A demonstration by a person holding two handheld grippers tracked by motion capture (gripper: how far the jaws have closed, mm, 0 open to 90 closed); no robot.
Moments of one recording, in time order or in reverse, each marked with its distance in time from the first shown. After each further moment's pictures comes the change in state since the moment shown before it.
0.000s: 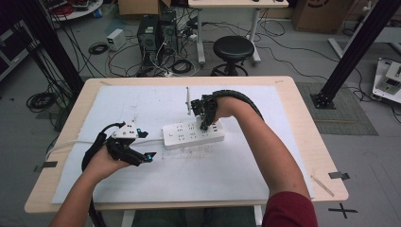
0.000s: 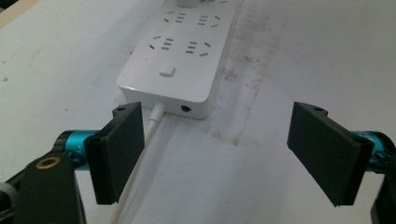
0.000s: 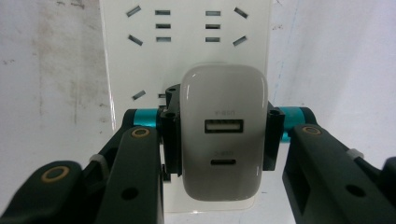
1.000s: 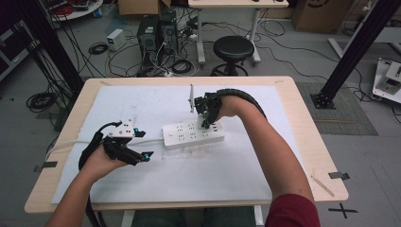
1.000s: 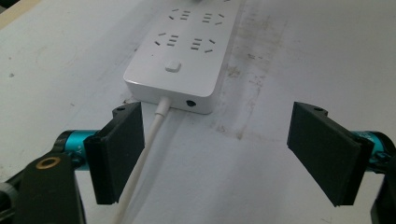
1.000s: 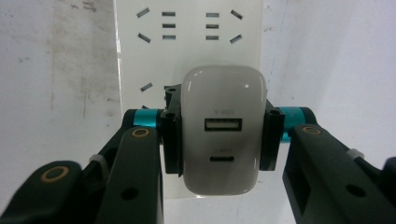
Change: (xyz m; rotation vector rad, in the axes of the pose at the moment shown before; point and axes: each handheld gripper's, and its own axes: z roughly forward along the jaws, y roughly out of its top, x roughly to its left) left arm 0.004 -0.002 -0.006 -0.013 -0.003 -0.004; right arm 0.004 -0.007 -0.014 -0.046 -0.031 -0.010
